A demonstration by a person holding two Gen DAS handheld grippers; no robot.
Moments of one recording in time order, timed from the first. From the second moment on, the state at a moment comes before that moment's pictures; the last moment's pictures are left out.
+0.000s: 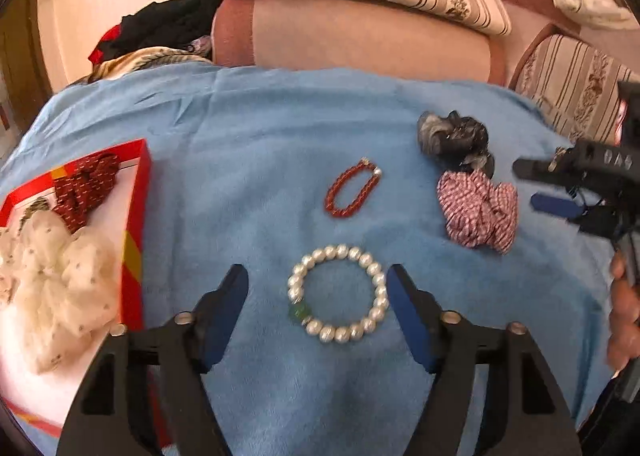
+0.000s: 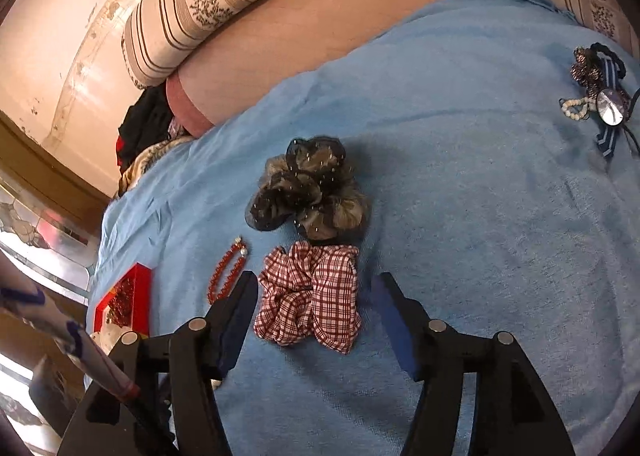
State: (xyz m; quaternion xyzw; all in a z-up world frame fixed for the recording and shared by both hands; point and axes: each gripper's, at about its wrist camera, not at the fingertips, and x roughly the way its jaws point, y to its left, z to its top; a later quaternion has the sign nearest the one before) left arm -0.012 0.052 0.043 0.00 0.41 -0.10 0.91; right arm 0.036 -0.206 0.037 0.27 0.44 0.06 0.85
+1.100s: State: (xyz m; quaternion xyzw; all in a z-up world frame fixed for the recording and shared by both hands) left arm 0.009 0.052 0.040 0.01 0.39 -0.10 0.91; right arm 0.029 -0.132 0.036 0.13 0.42 0.09 0.89
